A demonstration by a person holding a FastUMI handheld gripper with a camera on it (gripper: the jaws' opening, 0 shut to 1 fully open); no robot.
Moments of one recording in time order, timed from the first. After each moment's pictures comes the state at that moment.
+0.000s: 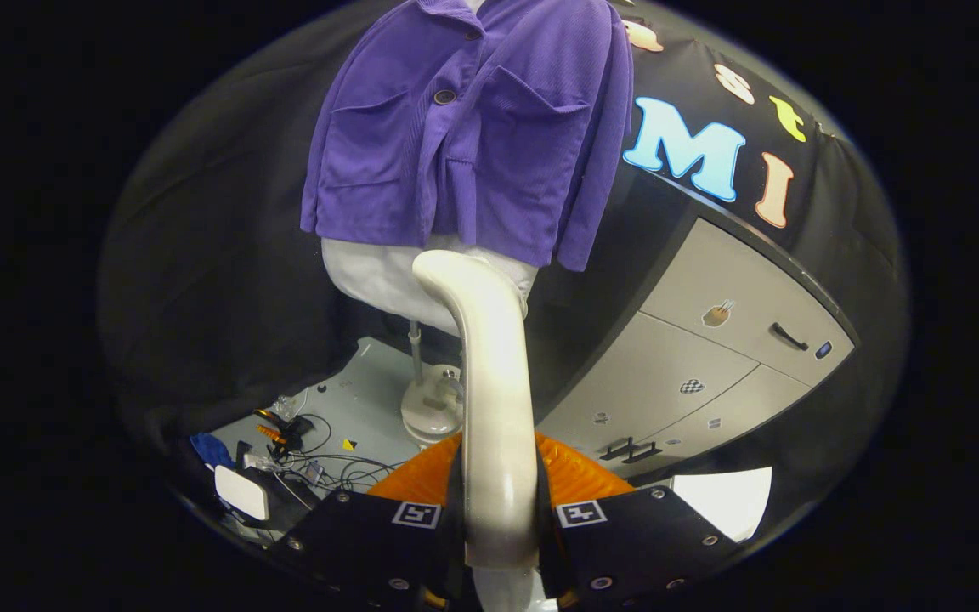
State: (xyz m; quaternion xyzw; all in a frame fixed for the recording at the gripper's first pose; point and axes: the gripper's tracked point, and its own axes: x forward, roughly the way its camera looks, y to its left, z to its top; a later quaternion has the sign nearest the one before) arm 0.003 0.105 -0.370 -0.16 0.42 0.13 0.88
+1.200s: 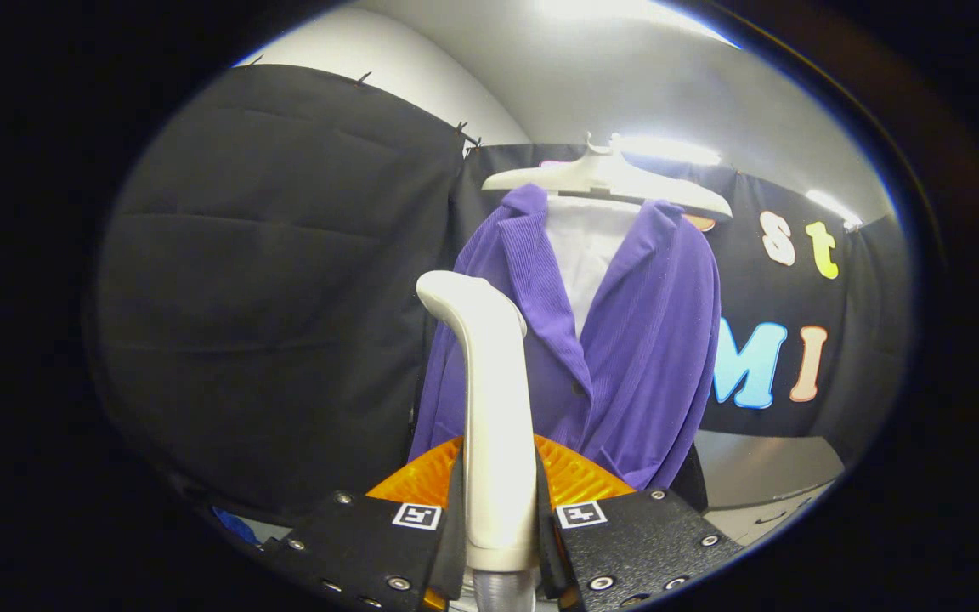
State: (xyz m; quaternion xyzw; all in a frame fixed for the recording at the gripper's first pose) arm 0.095 0.319 -0.061 -0.12 0.09 0.25 0.96
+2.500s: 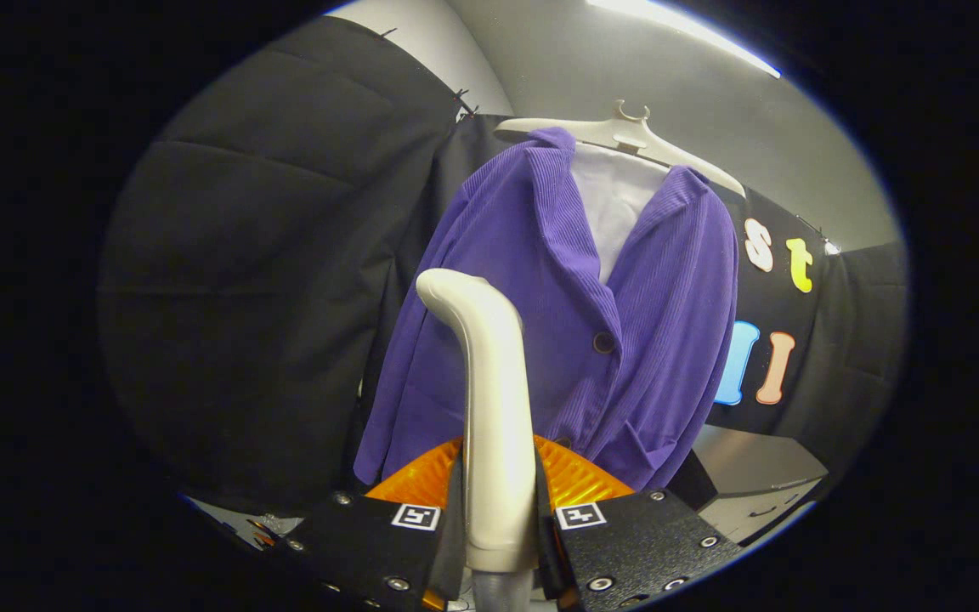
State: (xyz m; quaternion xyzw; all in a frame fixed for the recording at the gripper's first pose) arm 0.121 0.339 -0.187 -0.19 0.13 0.17 0.96
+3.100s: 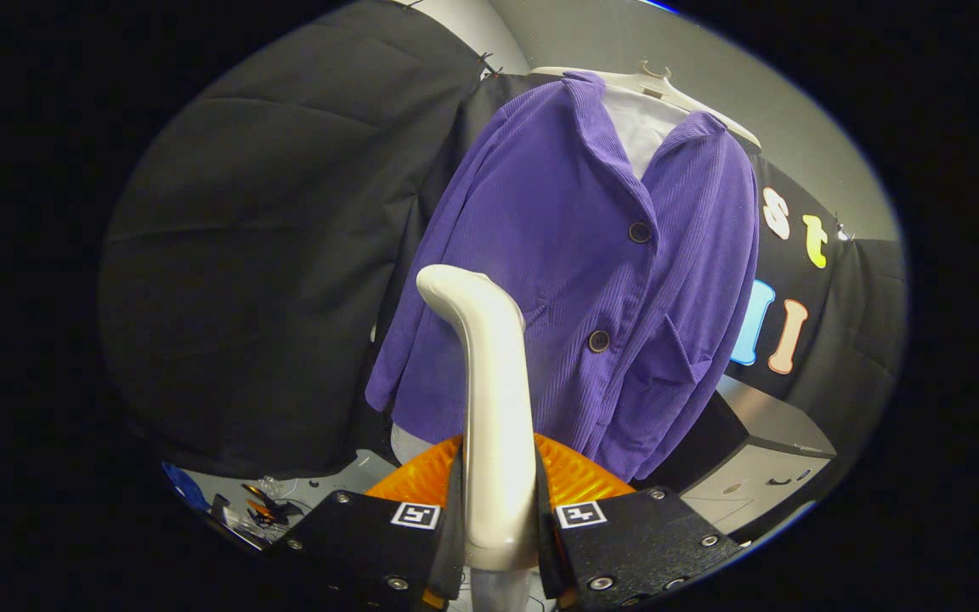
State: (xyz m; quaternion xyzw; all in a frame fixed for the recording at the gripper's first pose) arm 0.084 0.323 -0.277 -0.22 0.19 0.18 0.94
